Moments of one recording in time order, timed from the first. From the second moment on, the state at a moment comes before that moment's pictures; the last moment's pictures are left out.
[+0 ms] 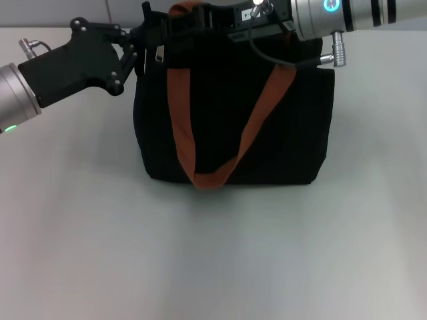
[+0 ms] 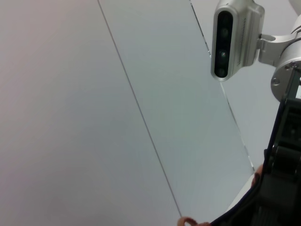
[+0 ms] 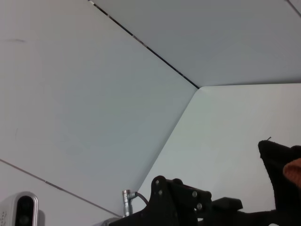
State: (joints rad) left arm -0.54 -2.06 0.67 0.54 1.62 1.41 -0.68; right arm 1.06 2.06 -0.96 -0.53 -1.91 -1.31 2.43
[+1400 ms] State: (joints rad) left arm -0.56 -2.06 0.69 0.55 1.60 1.46 -0.69; right arm 1.04 2.07 -0.96 -0.54 -1.90 -1.32 2.42
